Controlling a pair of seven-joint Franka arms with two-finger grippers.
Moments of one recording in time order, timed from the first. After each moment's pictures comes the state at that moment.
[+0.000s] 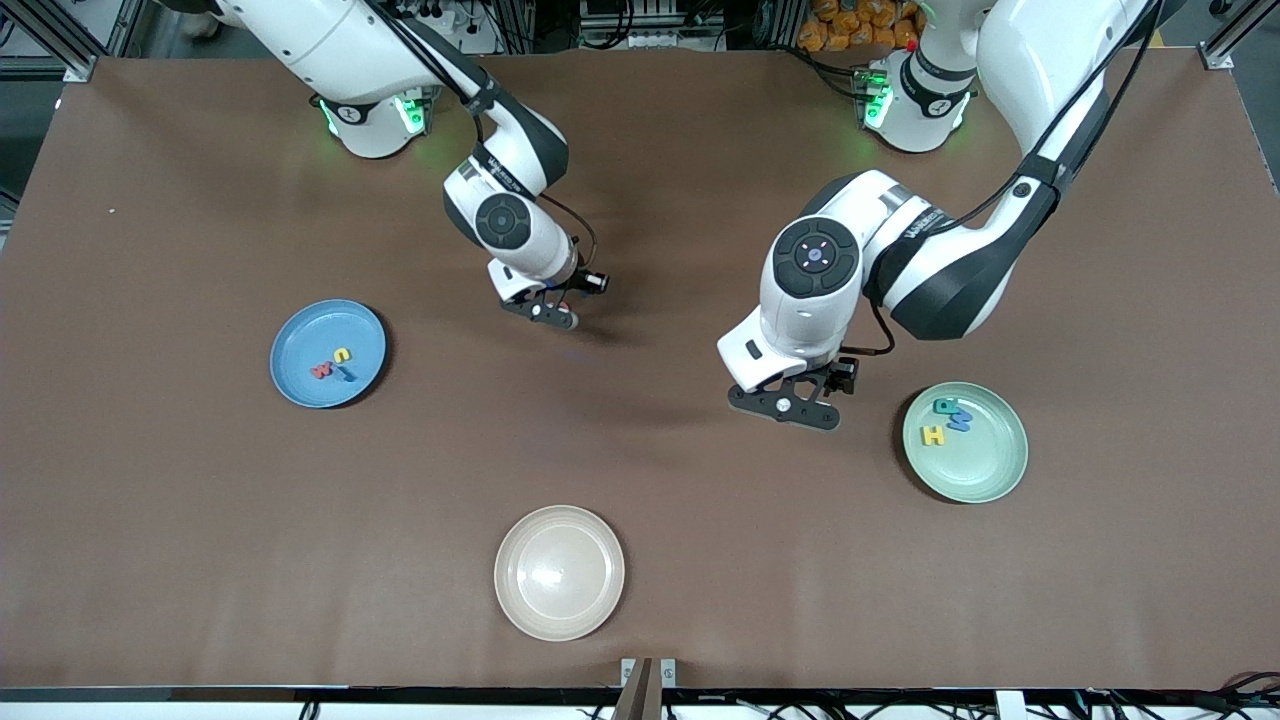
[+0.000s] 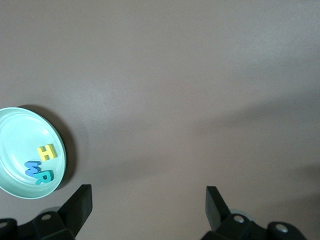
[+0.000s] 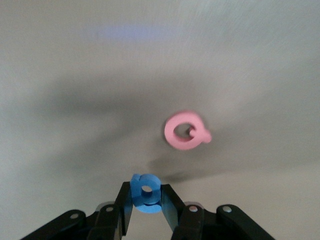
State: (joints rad) left arm 0.00 0.64 -0.75 -1.42 0.54 1.79 -0.51; right arm 0.19 0.49 0.54 -2.10 0.03 2.44 1.05
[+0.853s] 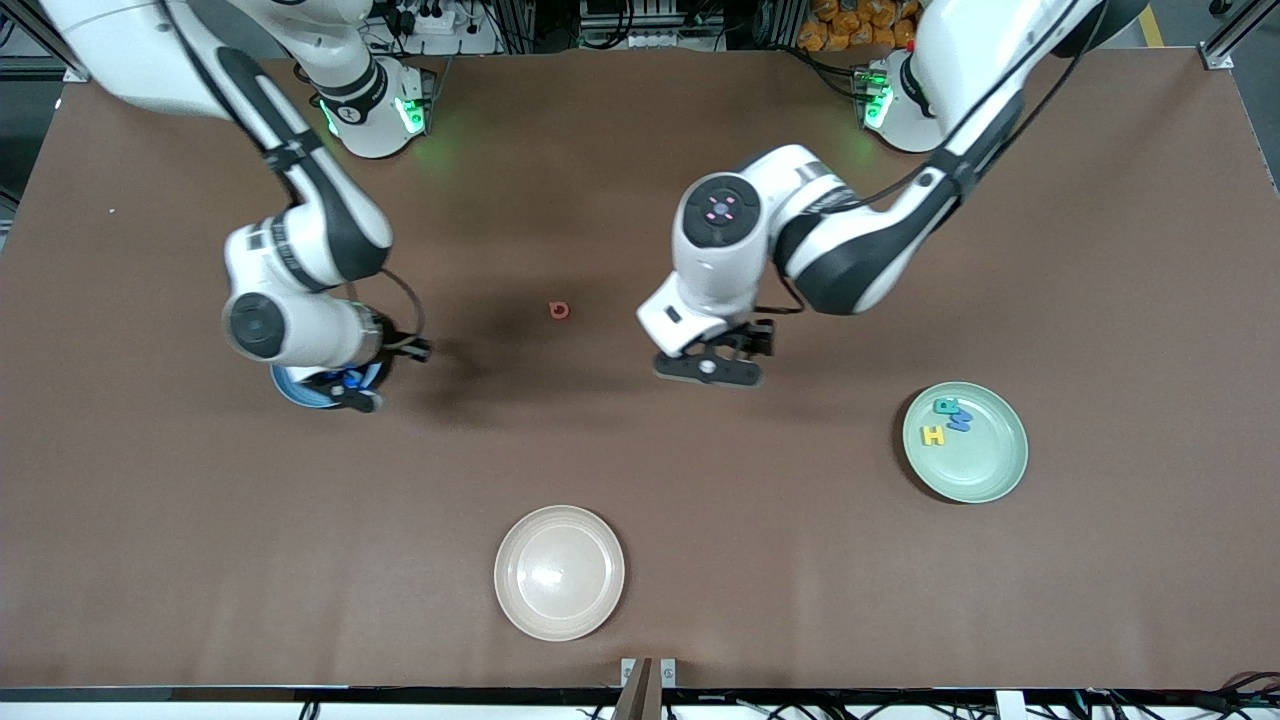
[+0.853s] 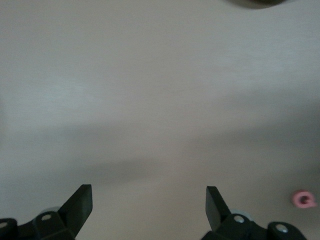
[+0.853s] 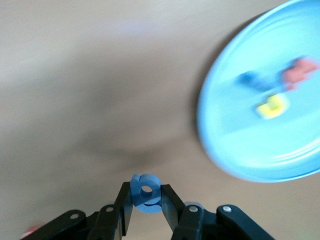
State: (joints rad) left arm -0.17 0.69 -0.76 -1.42 0.51 1.93 -0.83; right arm -0.34 0.39 0.52 -2.05 -0.07 2.08 0.58
